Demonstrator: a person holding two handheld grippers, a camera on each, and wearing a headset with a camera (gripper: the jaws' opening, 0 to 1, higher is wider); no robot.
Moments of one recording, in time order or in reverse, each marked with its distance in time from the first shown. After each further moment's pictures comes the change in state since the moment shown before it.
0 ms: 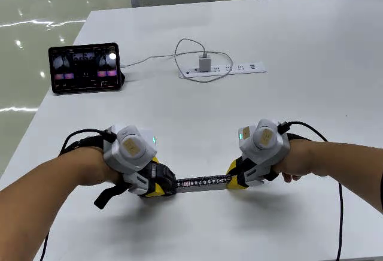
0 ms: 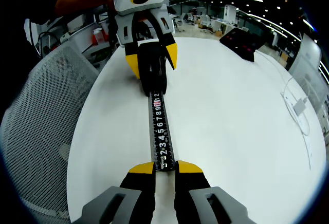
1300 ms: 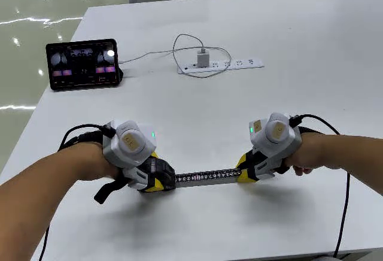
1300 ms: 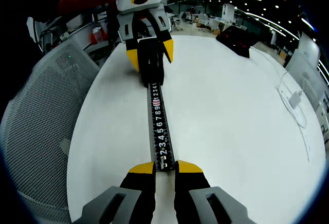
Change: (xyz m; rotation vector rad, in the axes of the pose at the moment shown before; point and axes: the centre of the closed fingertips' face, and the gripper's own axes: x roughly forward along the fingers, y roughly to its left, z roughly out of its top) left arm 0.001 0.000 0.000 0.002 0.003 0.002; right arm -0.015 -0.002 -0.020 0.007 0.011 -0.014
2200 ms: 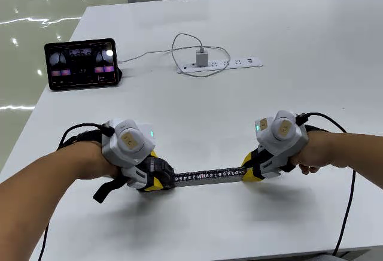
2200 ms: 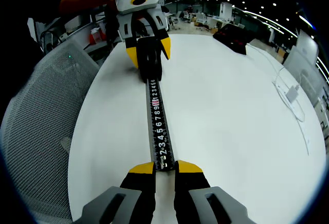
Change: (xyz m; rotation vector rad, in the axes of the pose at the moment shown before) left arm 0.000 -0.001 0.000 -0.001 0.001 -0.003; right arm -0.010 0.000 -0.011 0.018 0.005 -0.004
